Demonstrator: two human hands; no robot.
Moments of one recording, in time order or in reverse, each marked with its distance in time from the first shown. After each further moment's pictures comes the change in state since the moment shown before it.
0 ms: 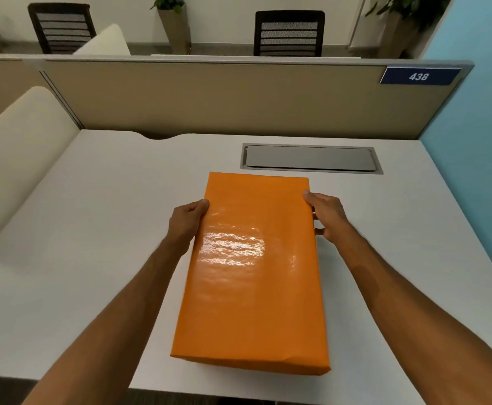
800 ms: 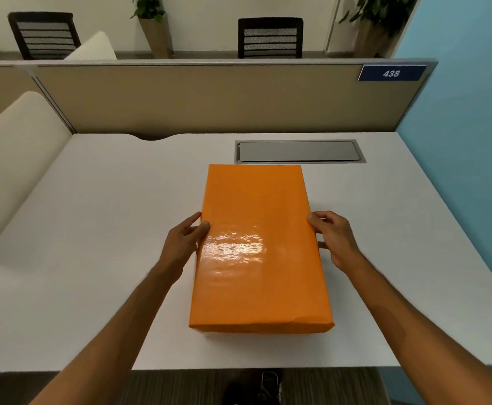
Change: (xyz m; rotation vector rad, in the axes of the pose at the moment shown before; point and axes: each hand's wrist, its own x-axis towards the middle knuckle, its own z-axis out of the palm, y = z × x) left_hand -0.075 -0.035 -0.037 0.005 -0.182 0.050; right_hand -0.098 0.056 -0.017 0.011 0.054 -0.122
